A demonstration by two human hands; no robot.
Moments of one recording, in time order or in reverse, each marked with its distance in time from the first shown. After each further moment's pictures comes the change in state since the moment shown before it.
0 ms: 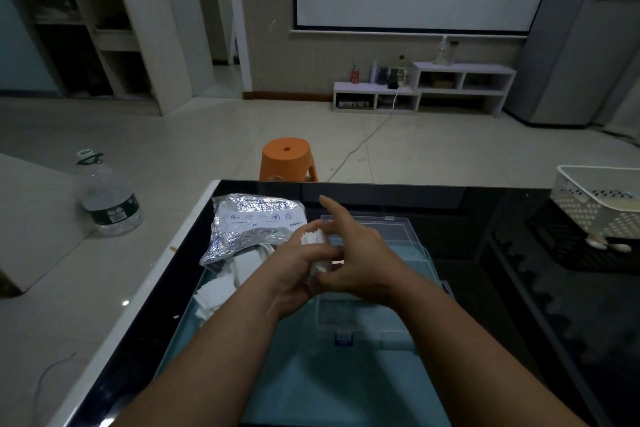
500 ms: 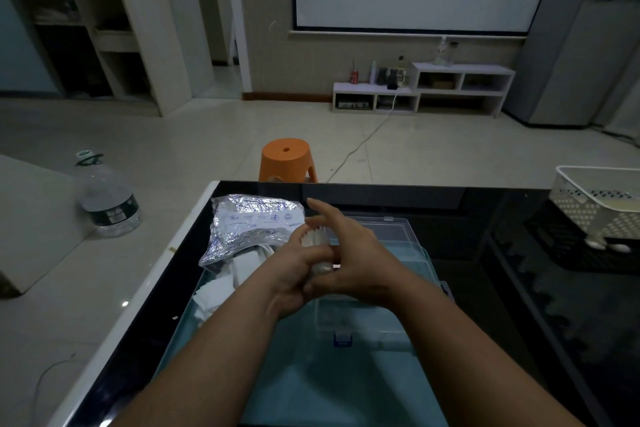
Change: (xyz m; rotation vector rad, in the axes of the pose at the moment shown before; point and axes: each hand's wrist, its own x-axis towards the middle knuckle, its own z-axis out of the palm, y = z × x) left_hand 0.000 -0.001 0.002 0.012 0.022 -0.002; right_hand -0.002 -0.001 -0.002 -0.018 -0.004 -0.083
